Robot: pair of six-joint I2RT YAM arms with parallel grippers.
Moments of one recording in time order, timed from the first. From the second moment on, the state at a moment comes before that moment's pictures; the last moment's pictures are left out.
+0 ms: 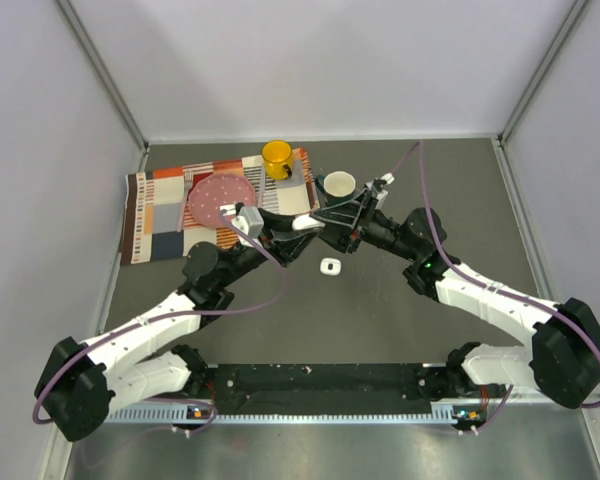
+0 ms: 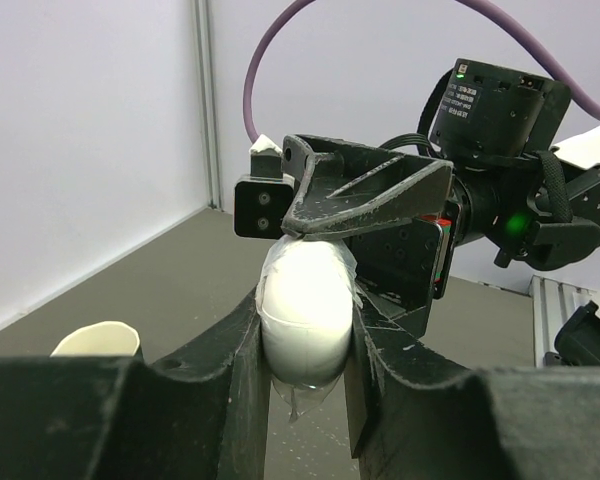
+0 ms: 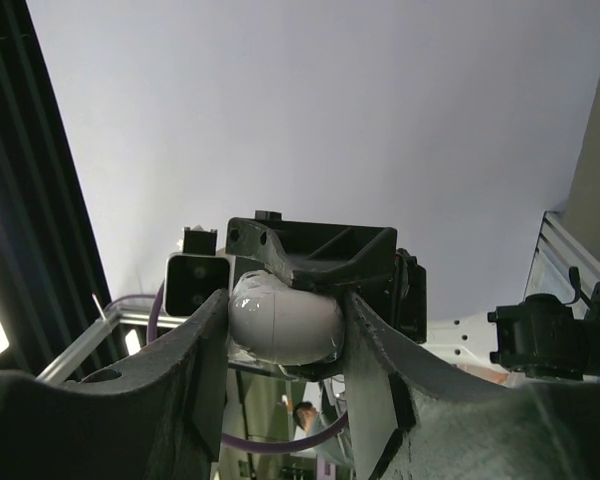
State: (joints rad) left arm -0.71 1.01 0.56 0.86 0.38 -0.20; right arm 0.67 1.22 0.71 0.72 -0.49 1.75
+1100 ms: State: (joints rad) left arm -0.72 1.12 0.47 1.27 0.55 -0.31; right arm 0.73 0.94 1.08 -0.23 -0.31 0.56
